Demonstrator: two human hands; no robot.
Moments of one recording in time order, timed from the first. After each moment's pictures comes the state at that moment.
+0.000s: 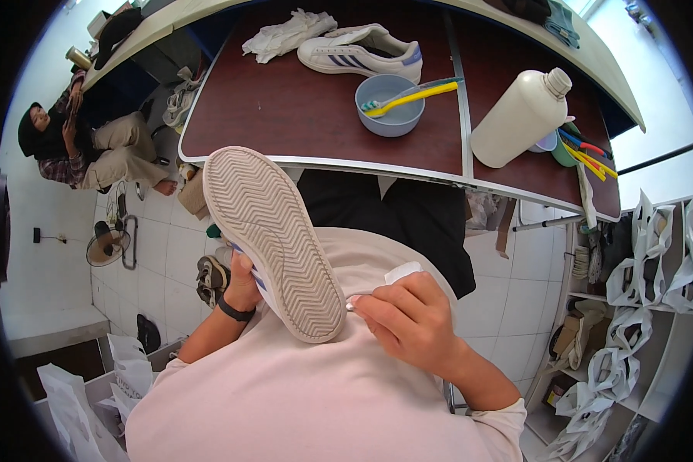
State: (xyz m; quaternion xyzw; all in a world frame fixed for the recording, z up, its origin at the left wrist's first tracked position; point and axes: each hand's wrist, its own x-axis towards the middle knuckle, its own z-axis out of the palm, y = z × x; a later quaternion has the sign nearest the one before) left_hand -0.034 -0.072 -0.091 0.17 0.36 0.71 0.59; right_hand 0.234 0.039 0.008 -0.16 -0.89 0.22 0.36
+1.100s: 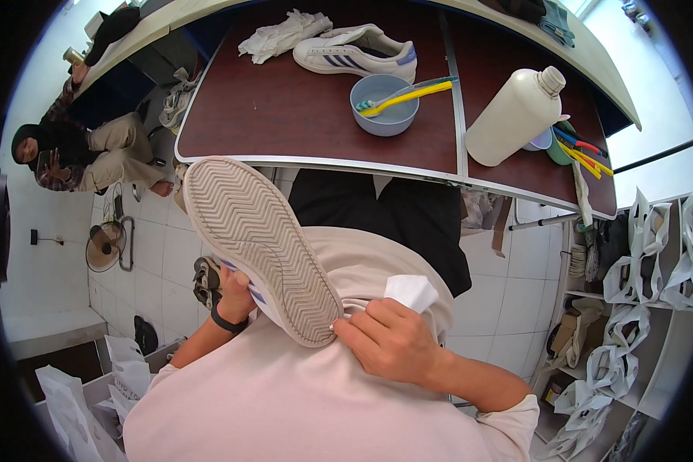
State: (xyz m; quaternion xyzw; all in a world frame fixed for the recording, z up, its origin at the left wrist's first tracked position) left_hand -0.040 -0.107 -0.113 0.35 0.57 0.60 0.45; right_hand 0.234 0.017 0.010 -0.10 -0.94 0.22 0.26
